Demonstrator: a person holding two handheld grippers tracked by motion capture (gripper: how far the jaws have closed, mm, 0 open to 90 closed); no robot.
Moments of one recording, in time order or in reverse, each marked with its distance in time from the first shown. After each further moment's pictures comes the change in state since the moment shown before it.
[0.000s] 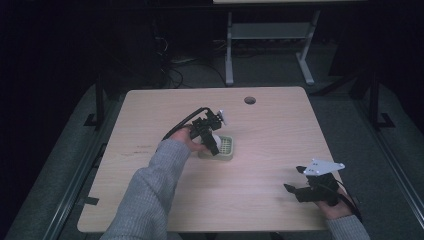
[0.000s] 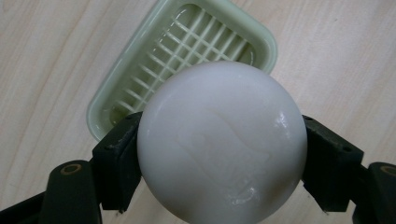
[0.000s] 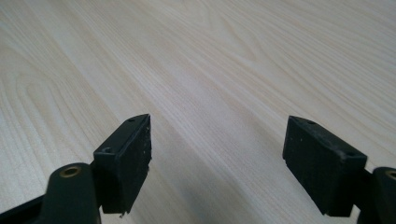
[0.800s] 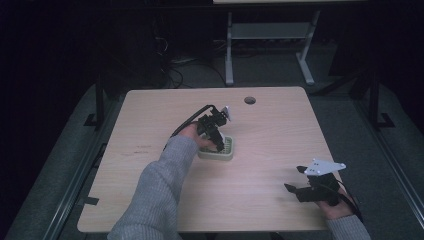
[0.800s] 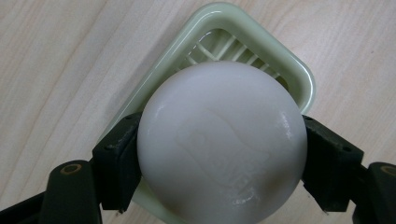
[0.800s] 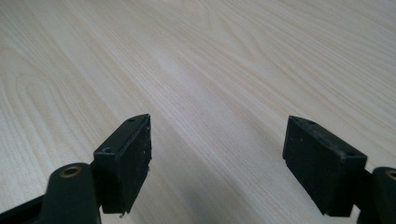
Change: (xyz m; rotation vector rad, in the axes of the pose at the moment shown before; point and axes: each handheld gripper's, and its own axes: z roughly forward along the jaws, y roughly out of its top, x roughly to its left) left arm 0.017 0.023 0.025 0.024 -0.018 -0.073; right arm -0.001 -0.001 -0.001 -0.004 -0.002 -0.001
